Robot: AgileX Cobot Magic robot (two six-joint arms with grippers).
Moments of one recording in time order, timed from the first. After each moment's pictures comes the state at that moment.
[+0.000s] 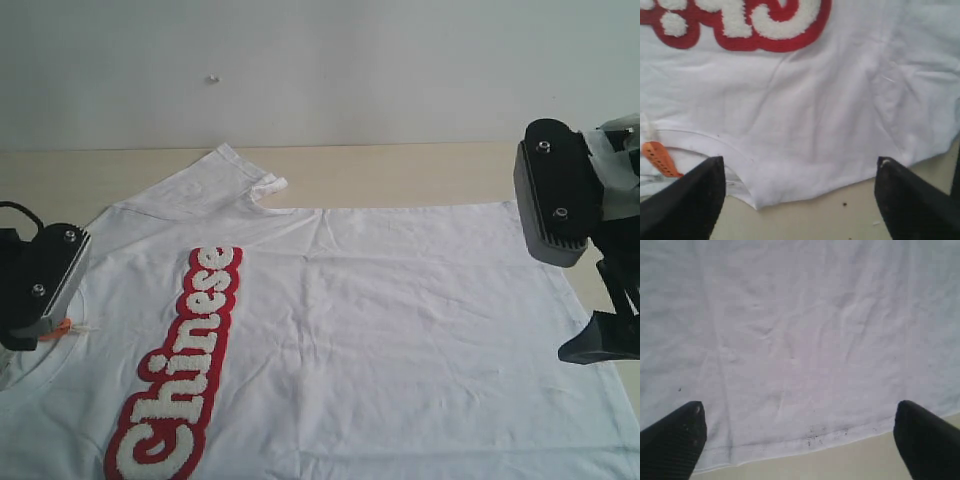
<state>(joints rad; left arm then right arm) -0.39 1.39 -0.88 -0.02 1.14 1.25 0.17 1.30 -0.92 0.13 0.97 -1.22</state>
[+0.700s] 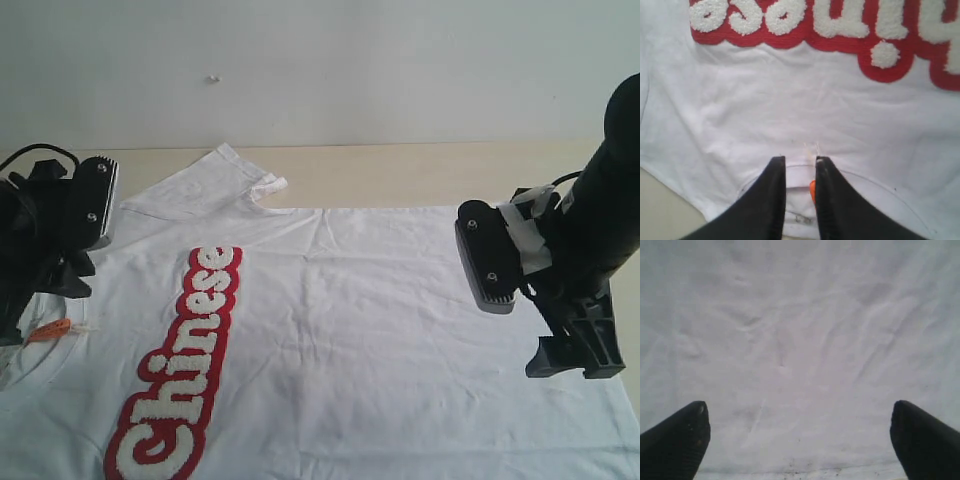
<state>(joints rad) -0.23 1.63 -0.95 -0.17 0.63 1.48 0.17 1.61 -0.92 0.07 0.78 -1.35</state>
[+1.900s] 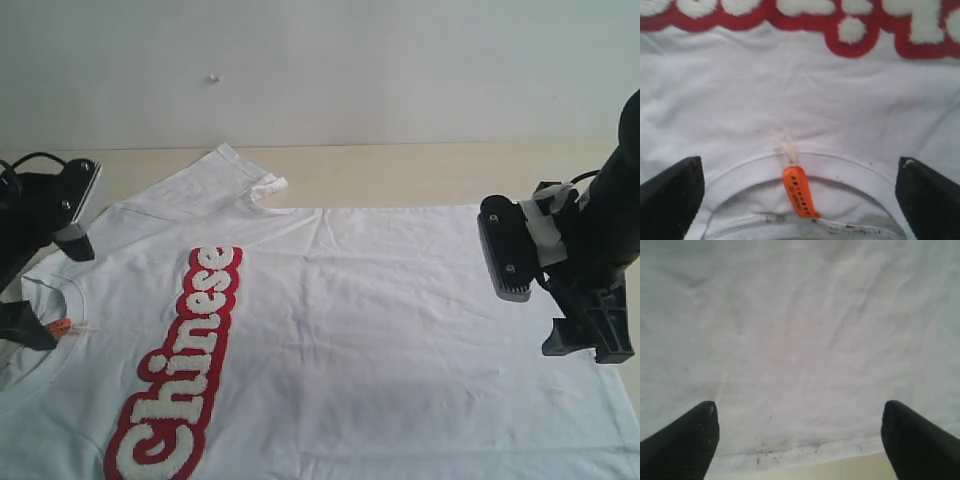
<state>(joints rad) -0.10 1.79 -1.12 -0.29 0.90 1.72 0.08 1.66 -0.92 0.03 0.69 -1.37</state>
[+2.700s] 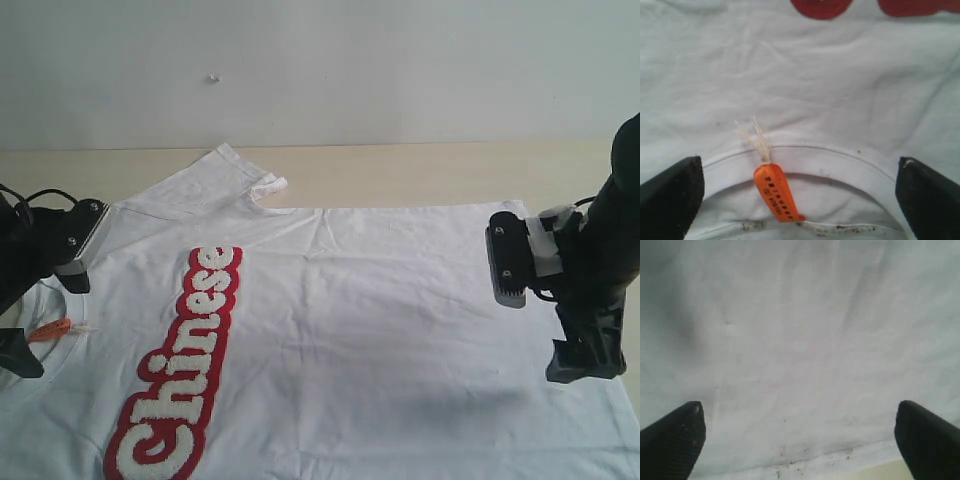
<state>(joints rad) -0.09 1.88 -1.12 -0.20 0.91 1.72 0.02 1.77 -0.92 0.04 0.66 -1.28</state>
